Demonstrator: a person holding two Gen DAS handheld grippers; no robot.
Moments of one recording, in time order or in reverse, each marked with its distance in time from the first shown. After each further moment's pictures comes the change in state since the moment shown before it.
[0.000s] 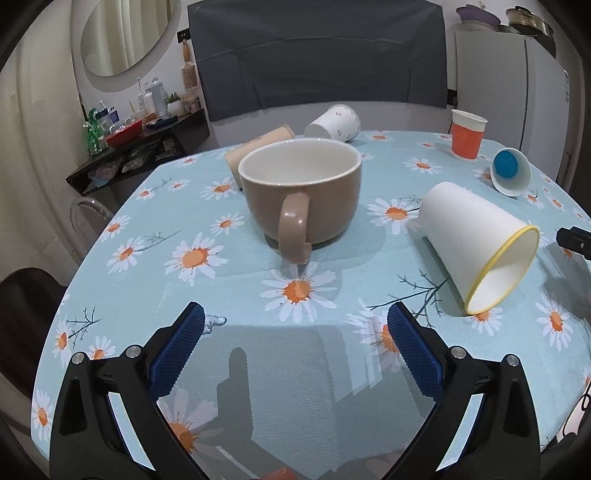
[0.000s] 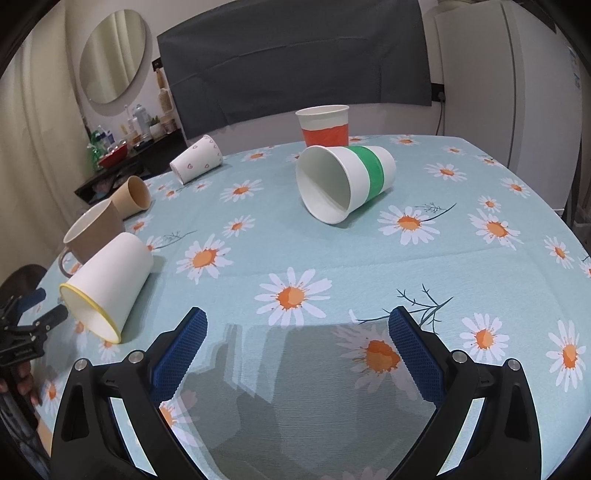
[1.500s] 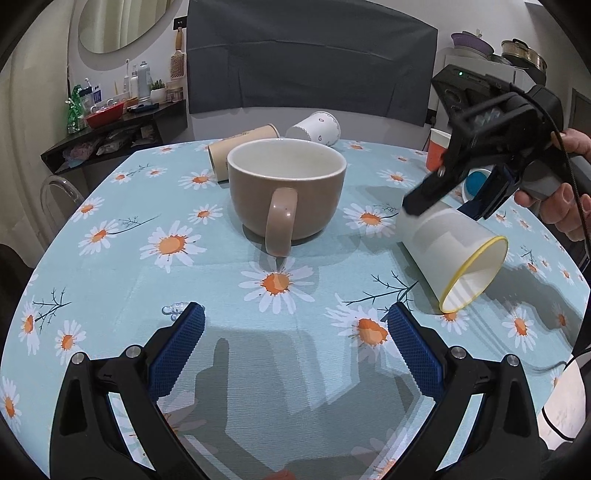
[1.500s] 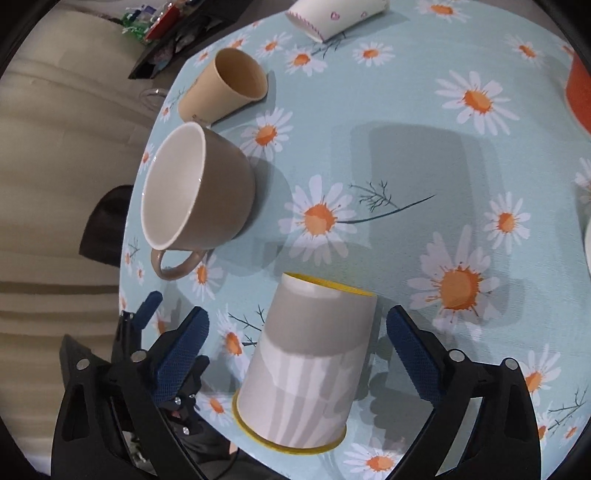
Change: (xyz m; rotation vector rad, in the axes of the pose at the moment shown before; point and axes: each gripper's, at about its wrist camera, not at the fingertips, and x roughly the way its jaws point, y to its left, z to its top) left arm -0.007 0.013 -0.010 -0.066 -0.041 -0.161; right arm 0.137 0.154 0.085 -0.018 0.880 0.414
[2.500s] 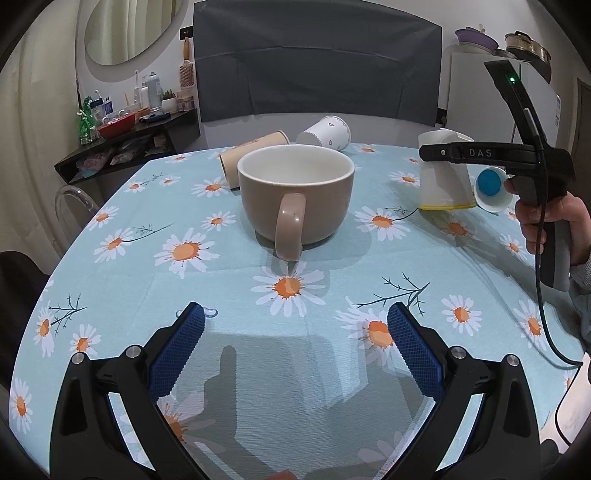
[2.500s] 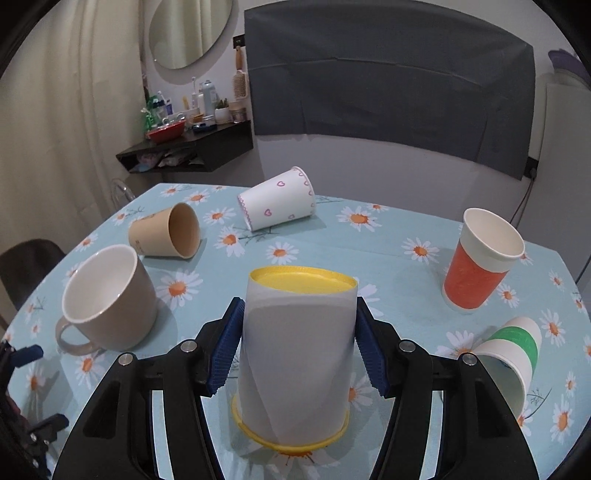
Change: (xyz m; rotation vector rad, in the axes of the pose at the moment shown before) left arm -0.003 -0.003 0.000 0.022 -0.024 0.075; right arm -0.063 -0.016 -0.027 -0.329 -0.828 -0.432
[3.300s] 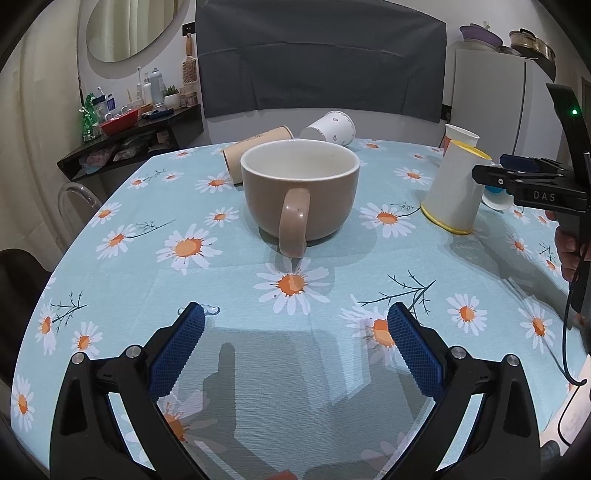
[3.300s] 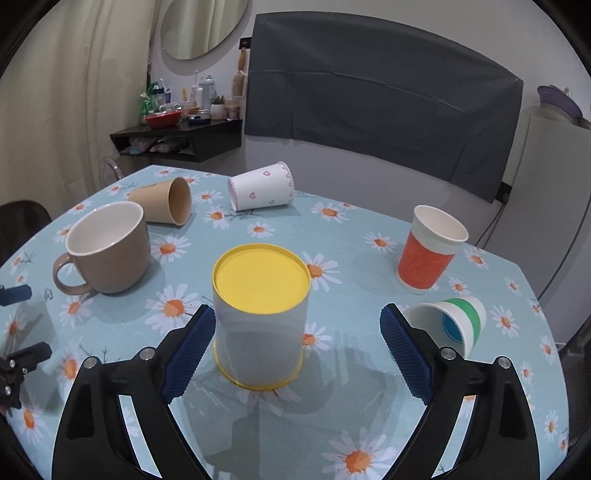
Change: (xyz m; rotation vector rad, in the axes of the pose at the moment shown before) left arm 0.004 0.000 0.000 -0.004 0.021 0.015; right arm -0.049 -0.002 -0.035 -0.088 -0.037 -0.132
